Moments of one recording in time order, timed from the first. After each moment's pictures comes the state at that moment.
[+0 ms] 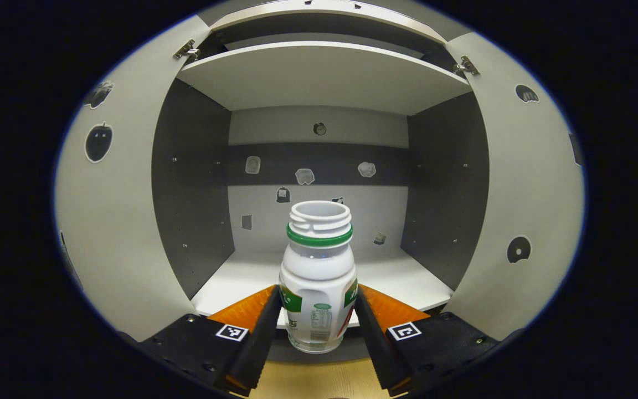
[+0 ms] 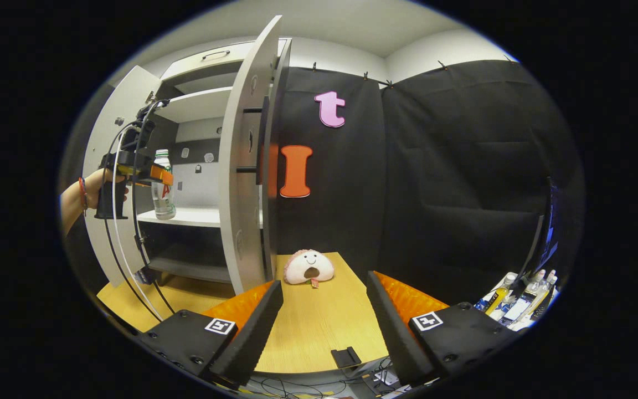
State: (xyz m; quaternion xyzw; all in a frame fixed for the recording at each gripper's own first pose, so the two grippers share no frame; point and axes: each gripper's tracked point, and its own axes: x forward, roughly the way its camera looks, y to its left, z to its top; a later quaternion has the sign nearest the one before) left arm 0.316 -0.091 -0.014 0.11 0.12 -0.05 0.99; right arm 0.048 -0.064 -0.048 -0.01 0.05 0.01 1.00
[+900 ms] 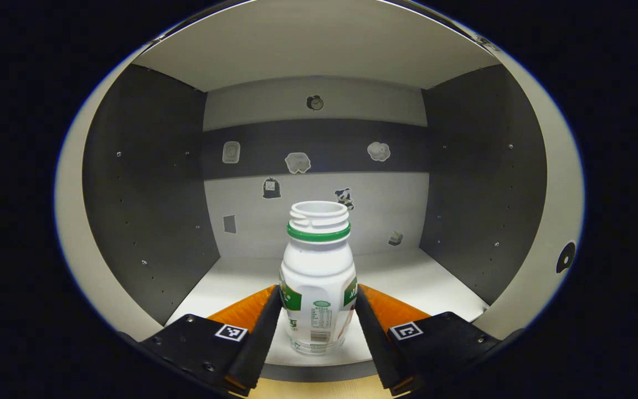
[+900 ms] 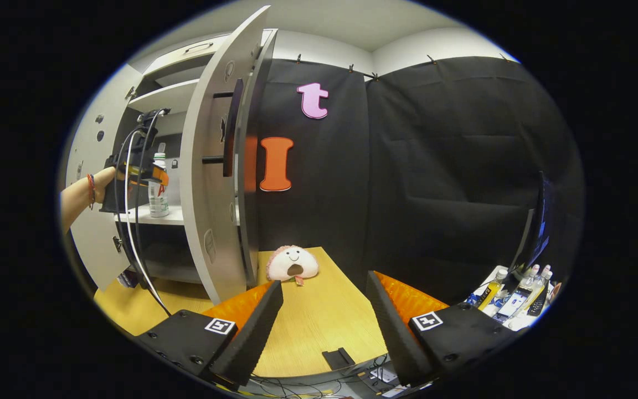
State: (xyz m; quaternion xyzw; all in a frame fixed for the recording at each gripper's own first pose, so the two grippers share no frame) left arm 0.401 -0.098 -0.044 0.12 0.15 -0.04 0.98; right arm 0.084 -0.075 -0.053 -0.01 0.06 -0.04 1.00
